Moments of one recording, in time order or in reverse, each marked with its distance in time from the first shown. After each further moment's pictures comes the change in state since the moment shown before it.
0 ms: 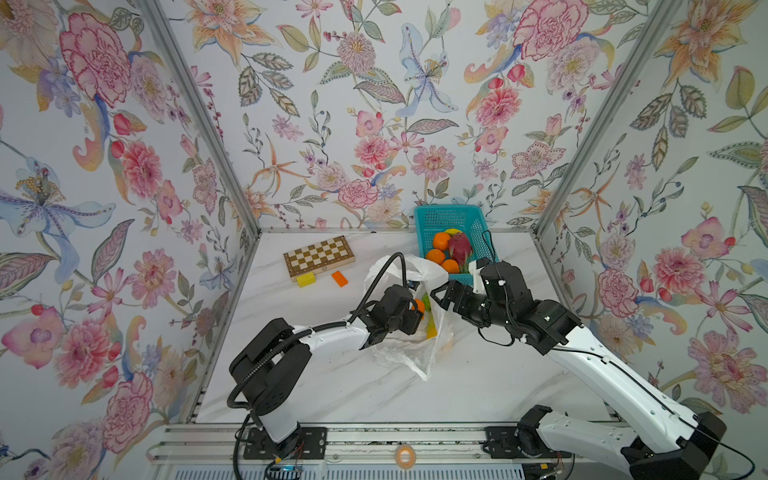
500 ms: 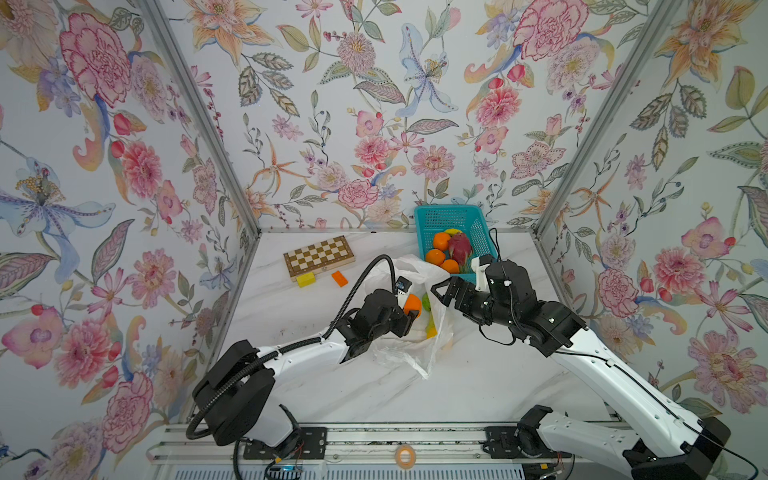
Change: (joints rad) left arm 0.000 -0.229 -0.141 0.098 0.013 0.083; right arm -0.014 -0.020 0.000 0.043 -0.001 0.008
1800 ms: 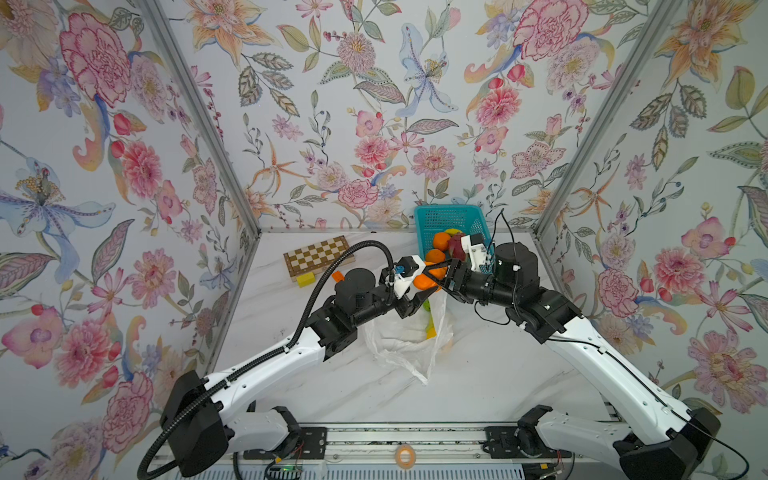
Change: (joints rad) left arm 0.000 -0.181 0.170 0.075 0.260 0.257; right arm -0.072 0.068 0.052 0.261 -0.323 0.023
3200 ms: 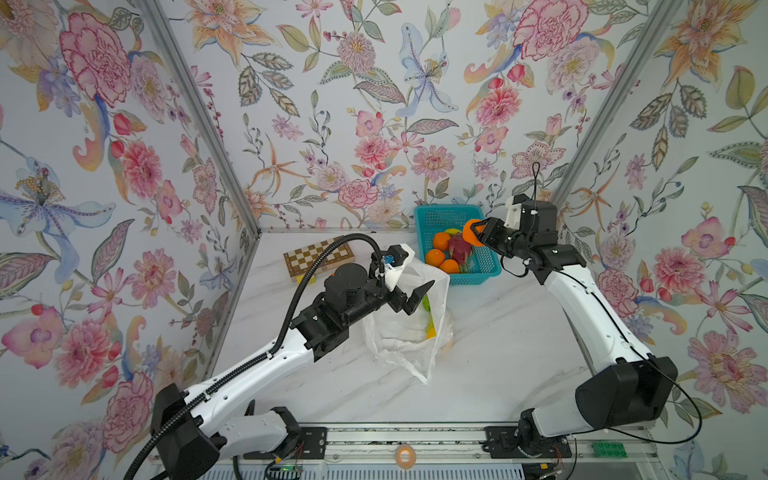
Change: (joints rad) left arm 0.004 -0.066 0.077 -0.163 -0.124 -0.056; right arm -0.406 0.371 0.332 -0.128 0.173 -0.360
